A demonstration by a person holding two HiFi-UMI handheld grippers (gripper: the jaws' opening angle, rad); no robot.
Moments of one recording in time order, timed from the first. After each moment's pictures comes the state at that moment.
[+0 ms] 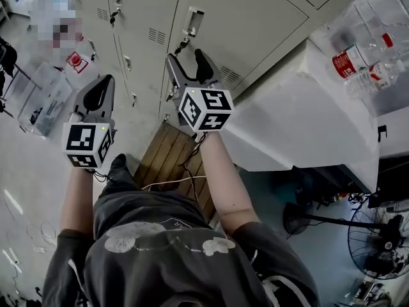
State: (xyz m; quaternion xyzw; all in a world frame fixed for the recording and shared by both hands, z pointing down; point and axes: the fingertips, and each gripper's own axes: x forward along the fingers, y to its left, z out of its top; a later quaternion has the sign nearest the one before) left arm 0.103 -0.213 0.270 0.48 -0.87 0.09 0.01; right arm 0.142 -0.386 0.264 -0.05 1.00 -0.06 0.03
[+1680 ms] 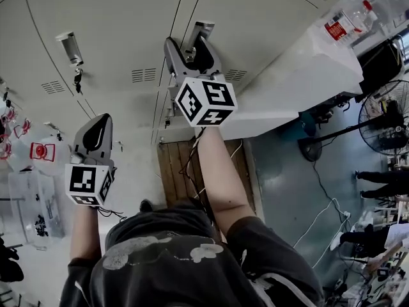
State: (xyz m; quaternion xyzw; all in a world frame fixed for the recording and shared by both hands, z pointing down) left arm -0.076 -0.280 0.368 0.73 -0.68 0.07 0.01; right arm 0.027 -0.462 0.249 -0.35 0.93 0.00 0.12
